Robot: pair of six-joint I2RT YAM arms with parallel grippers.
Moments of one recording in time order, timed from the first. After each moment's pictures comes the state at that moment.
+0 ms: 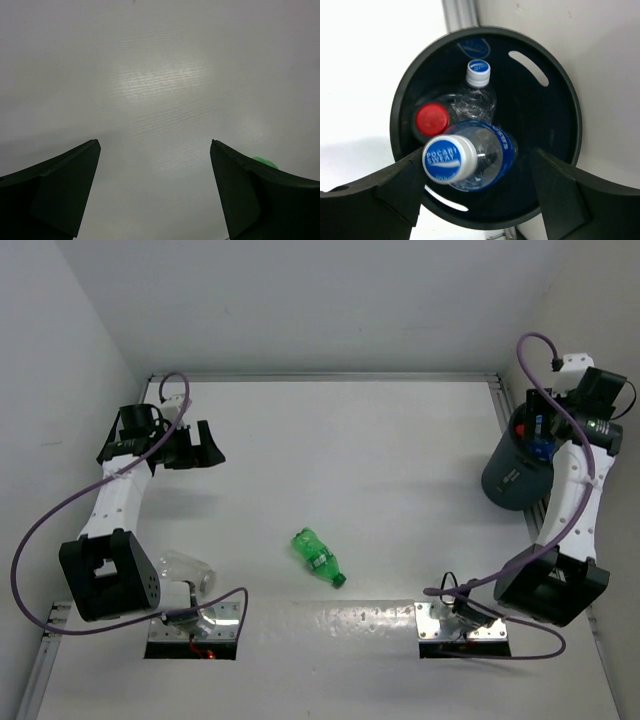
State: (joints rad) left arm 0.22 1.34 1.08 -0.57 0.54 0.05; right arm -0.47 1.35 1.39 -0.66 -0.02 -0.40
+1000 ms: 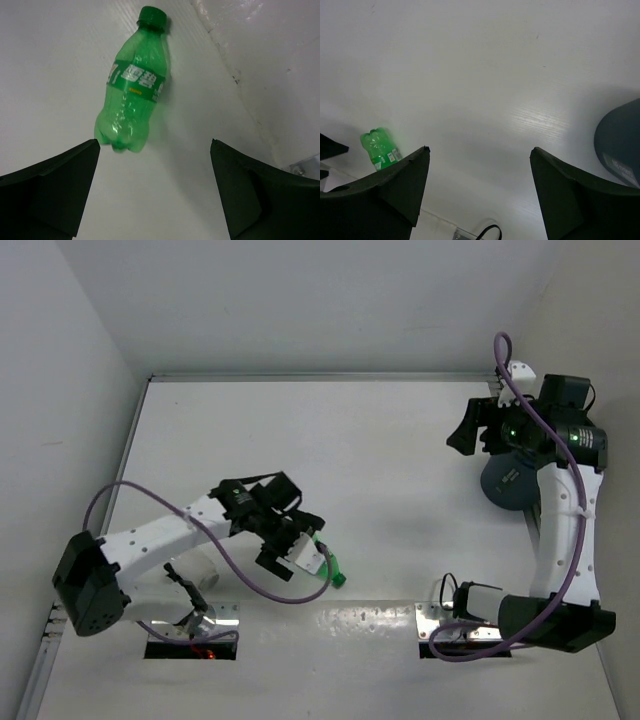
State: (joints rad) left arm -0.82 1.21 0.95 -0.90 0.52 1.20; right arm -0.22 1.21 1.46 -1.02 -0.53 -0.17
